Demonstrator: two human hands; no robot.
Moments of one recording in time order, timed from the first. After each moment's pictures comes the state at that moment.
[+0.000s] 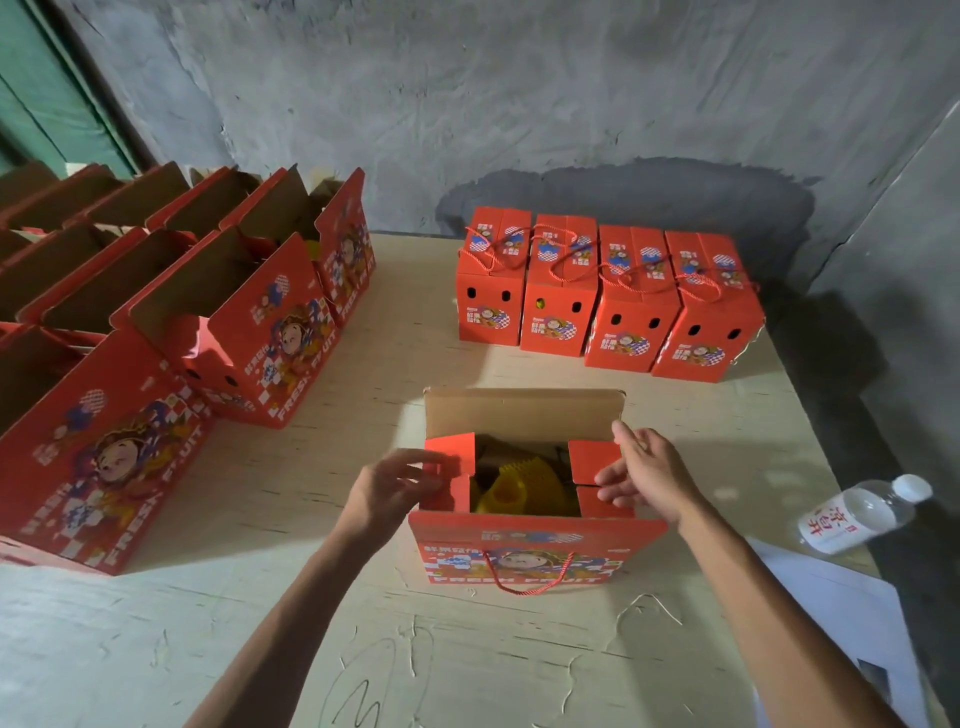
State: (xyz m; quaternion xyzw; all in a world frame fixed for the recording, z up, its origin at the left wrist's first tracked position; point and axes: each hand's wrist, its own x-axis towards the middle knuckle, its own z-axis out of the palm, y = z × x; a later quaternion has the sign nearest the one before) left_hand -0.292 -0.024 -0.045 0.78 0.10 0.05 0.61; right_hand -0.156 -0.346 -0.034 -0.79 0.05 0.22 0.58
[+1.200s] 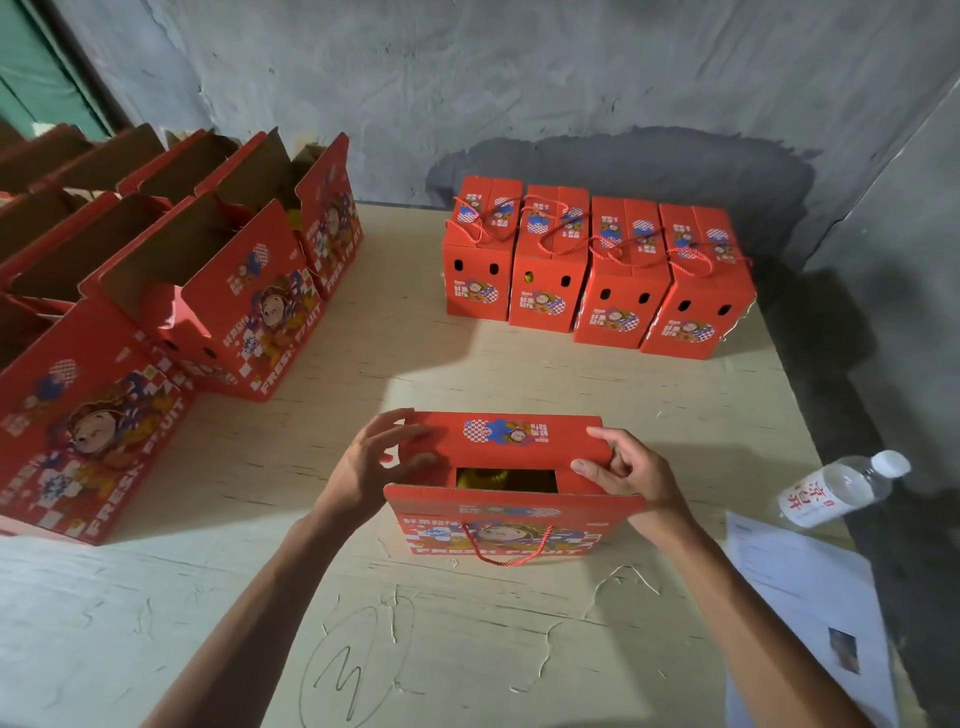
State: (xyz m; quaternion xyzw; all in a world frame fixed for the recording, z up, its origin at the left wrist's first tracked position) left_hand -0.281 -0.020 -0.069 0.88 0.05 0.06 0.48; right_hand -0.180 -0.378 -0.082 -0.83 -0.11 0.08 0.55
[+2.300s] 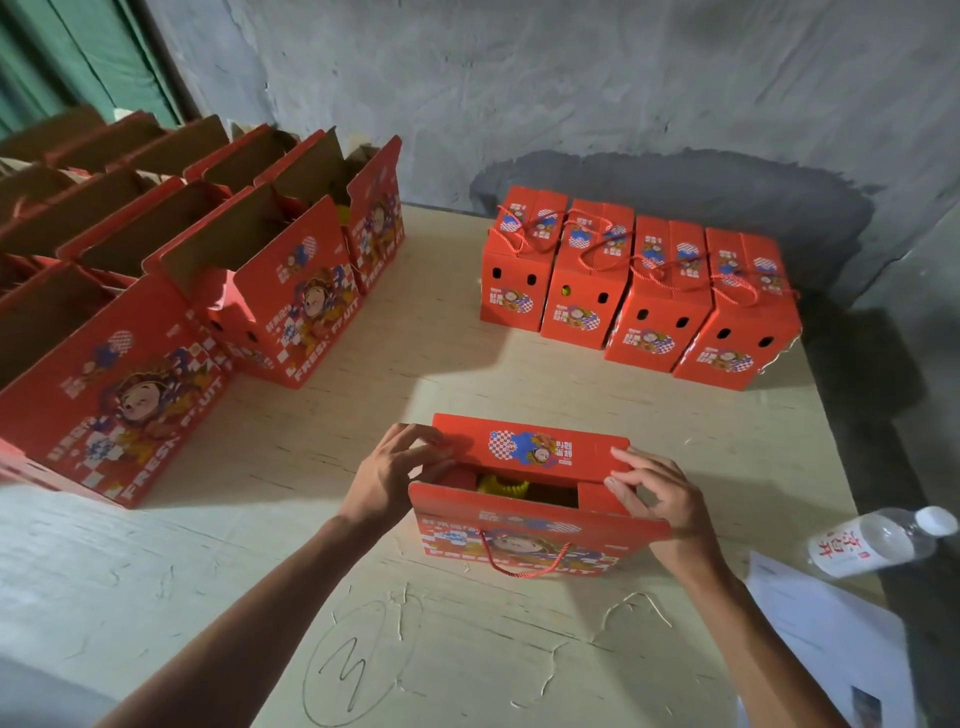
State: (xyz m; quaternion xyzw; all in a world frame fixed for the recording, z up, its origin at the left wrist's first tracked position) left_hand -0.293 -0.026 -0.082 0.92 -0.03 0.22 0.33; right_hand -0.176 -0.382 -0.090 -0.87 -0.27 -0.11 0.40
